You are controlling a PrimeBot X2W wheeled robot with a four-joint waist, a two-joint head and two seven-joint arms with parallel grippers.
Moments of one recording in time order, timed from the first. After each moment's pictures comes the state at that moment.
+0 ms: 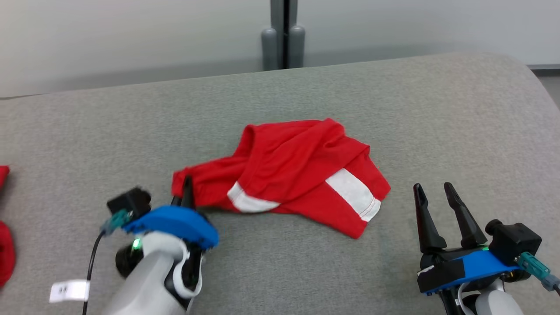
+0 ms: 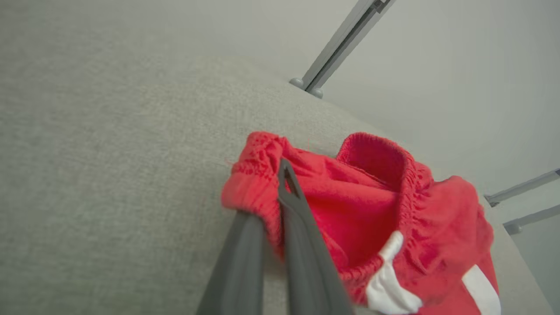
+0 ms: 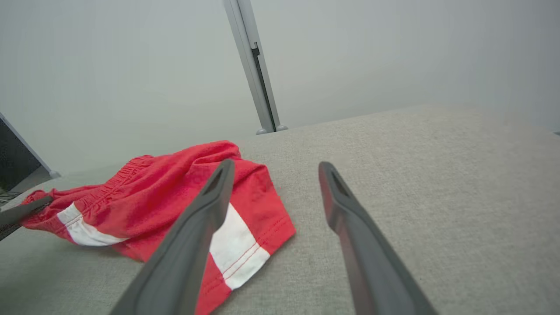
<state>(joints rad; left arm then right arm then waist) -0.52 0.17 -0.61 0.71 -1.08 0.13 -0.25 -0.12 -0.05 0.03 0.19 0.29 0.13 -0.21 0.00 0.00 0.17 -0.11</state>
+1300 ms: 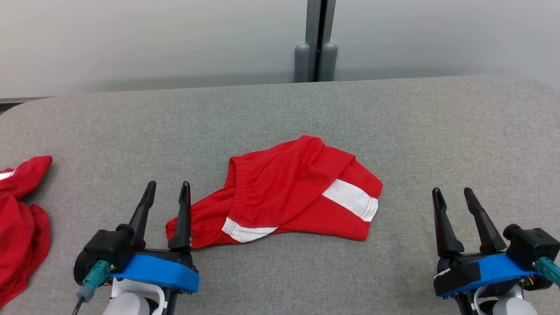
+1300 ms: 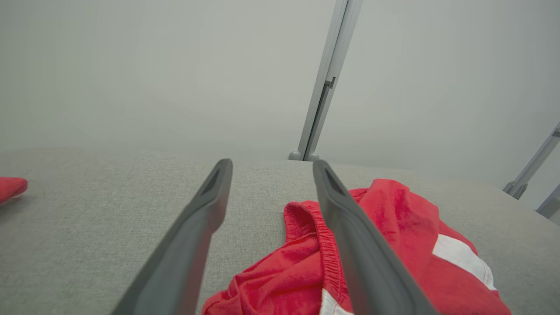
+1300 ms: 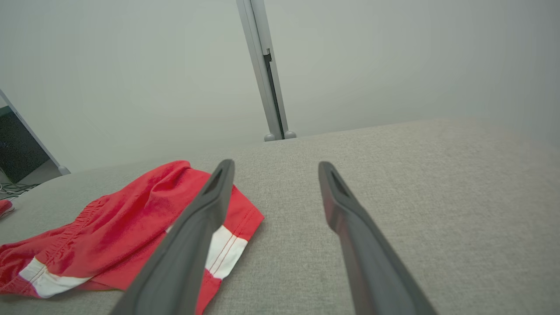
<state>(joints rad) -0.15 0.25 -0.34 0.20 -0.52 0.02 -0.26 -0.08 -0.05 -0.04 0.14 0.25 0.13 -0.16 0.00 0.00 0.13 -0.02</state>
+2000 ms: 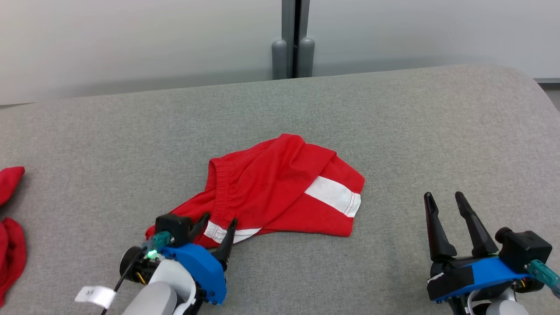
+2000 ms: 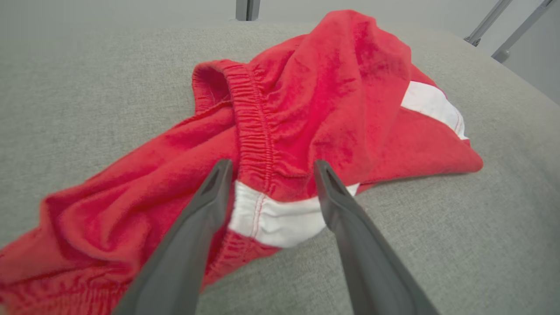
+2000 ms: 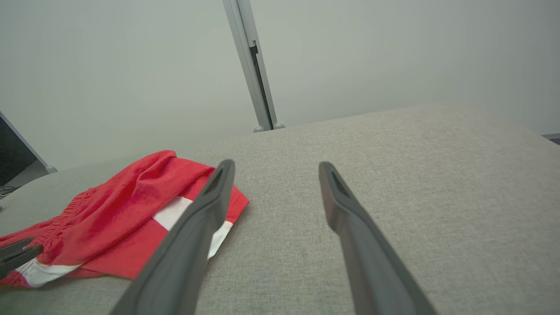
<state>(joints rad) -0.29 0.21 -0.50 0.53 -0.50 -0.12 -0.01 -0.07 -0.05 -0.01 0.15 0.27 0.13 -0.16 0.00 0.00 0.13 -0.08</state>
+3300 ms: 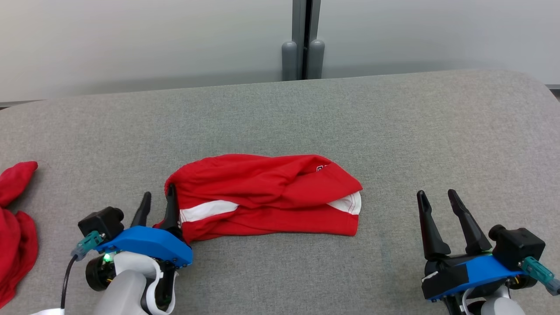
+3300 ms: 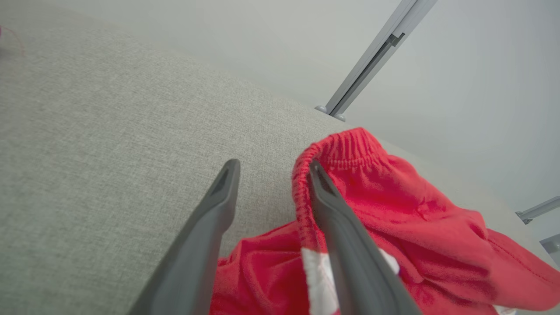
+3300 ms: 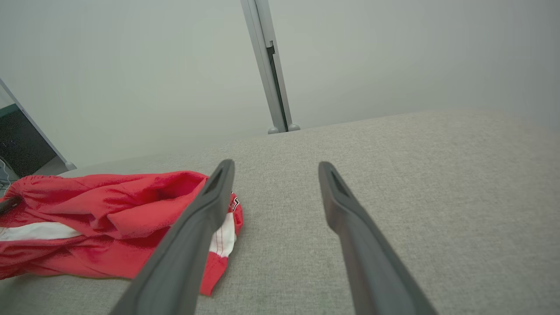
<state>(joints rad) -0.34 0.16 -0.30 0.62 -0.77 0.00 -0.20 -0.08 -0.05 0.02 0.15 0.27 0.13 -0.16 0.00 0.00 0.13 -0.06</state>
